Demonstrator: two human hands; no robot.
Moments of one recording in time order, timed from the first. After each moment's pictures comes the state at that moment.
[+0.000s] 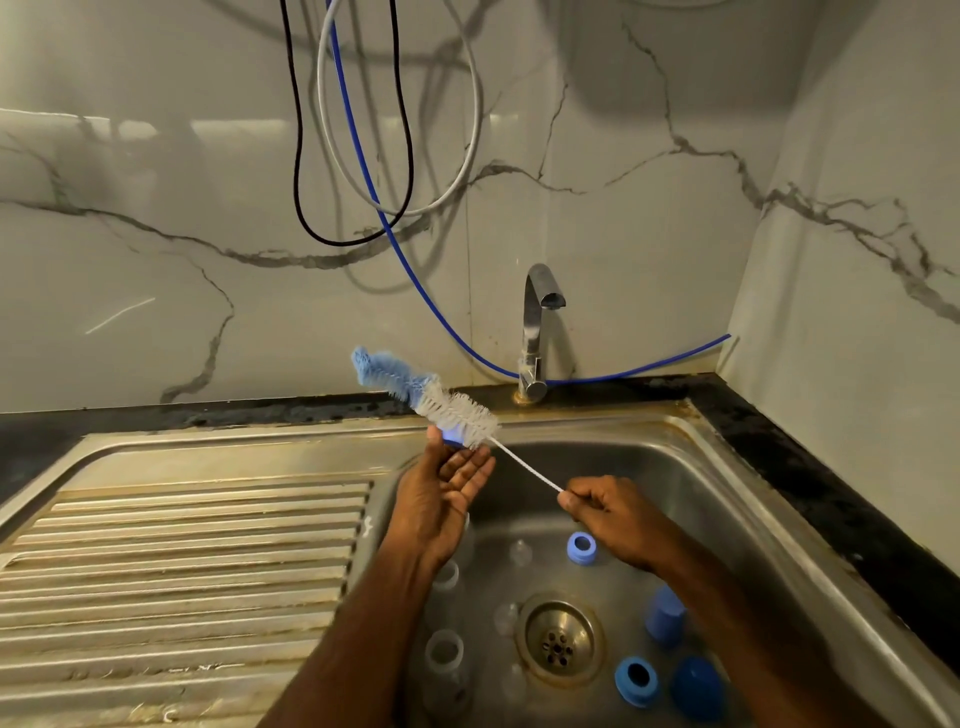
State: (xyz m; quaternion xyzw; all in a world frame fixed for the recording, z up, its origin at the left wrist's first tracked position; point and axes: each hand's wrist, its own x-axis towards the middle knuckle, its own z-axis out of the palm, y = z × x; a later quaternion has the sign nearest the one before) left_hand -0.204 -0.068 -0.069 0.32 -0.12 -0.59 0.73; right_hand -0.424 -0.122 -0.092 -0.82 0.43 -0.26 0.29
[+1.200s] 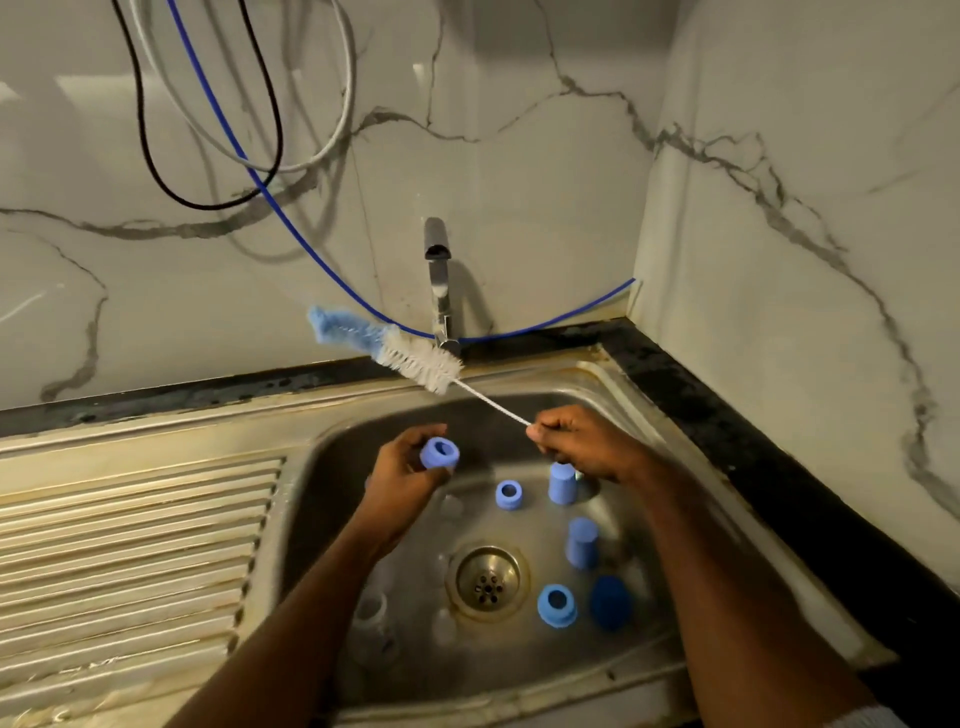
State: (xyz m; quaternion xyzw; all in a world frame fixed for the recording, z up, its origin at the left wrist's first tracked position) left_hand -0.238 -0.077 -0.120 0.56 -0.53 -0.36 0.52; right_hand -0.484 -0.135 -0.072 -0.75 0.44 -0.27 0.40
